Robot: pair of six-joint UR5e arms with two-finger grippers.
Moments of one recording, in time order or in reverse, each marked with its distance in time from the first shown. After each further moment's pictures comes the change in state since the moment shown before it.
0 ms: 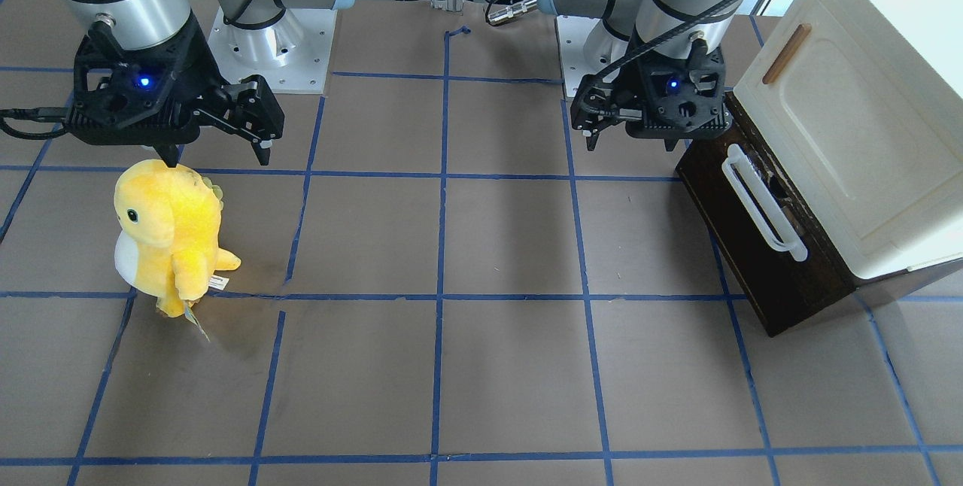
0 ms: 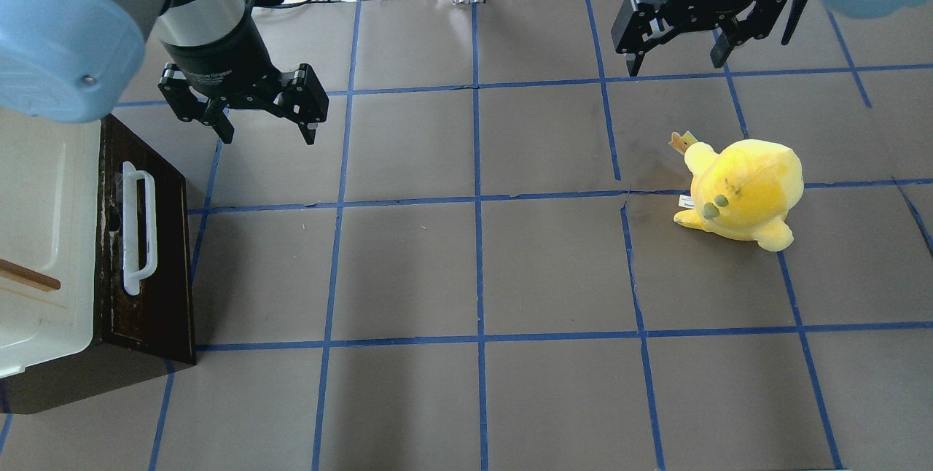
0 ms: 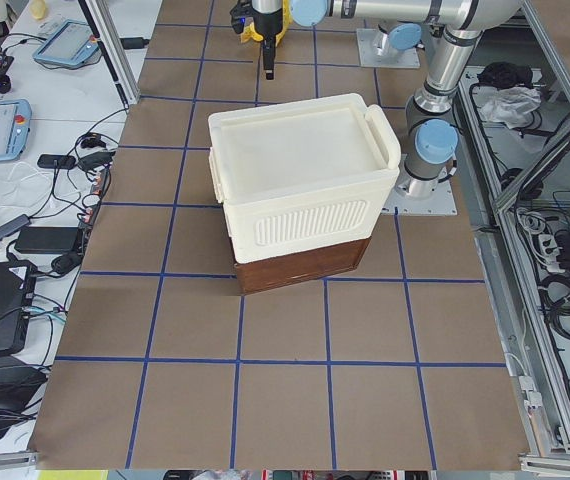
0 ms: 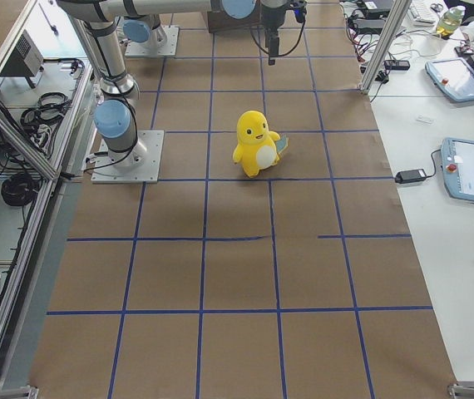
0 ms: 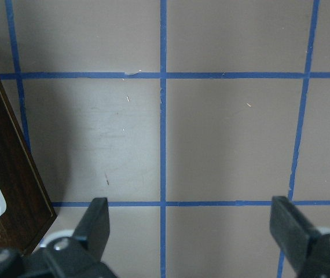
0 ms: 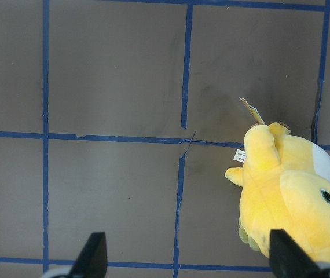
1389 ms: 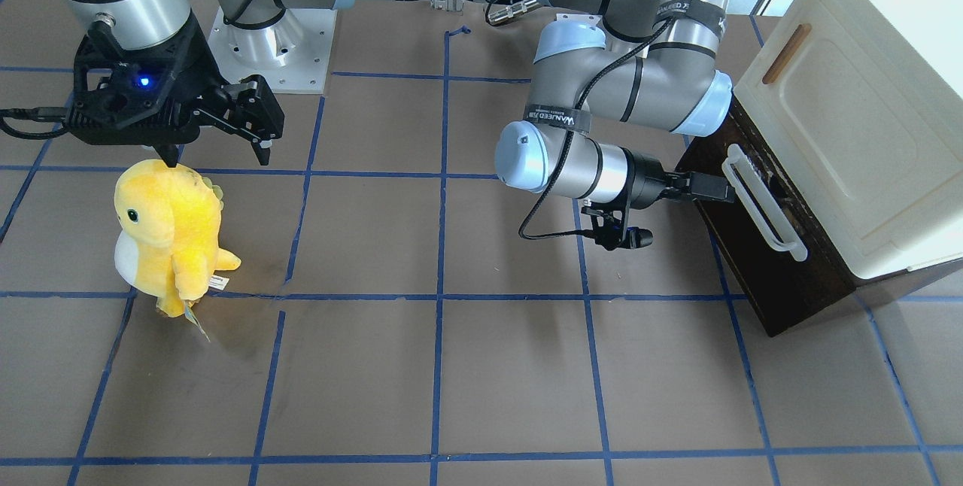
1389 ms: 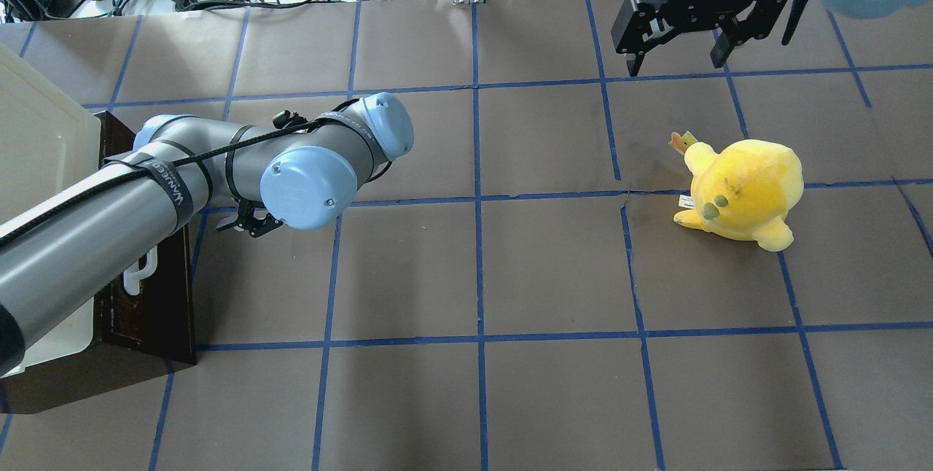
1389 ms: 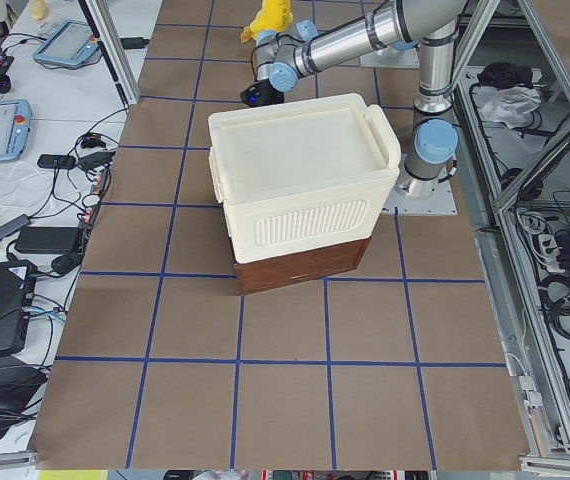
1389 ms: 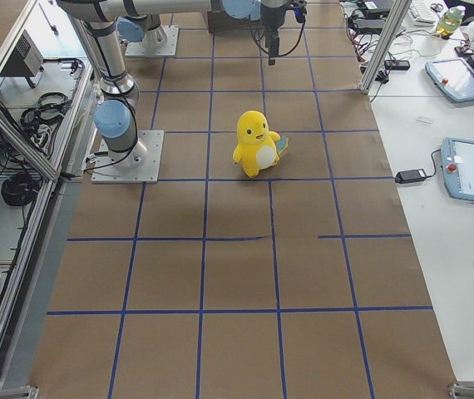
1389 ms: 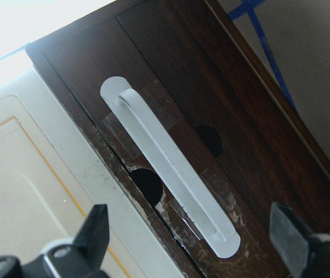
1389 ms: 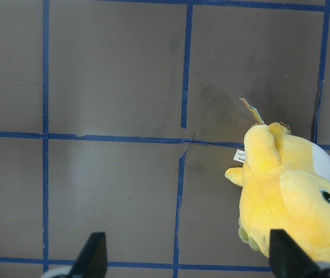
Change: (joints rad) left arm -0.095 -0.279 -0.303 0.003 0.977 -0.109; right arm 0.000 0.000 0.000 0.000 0.000 0.000
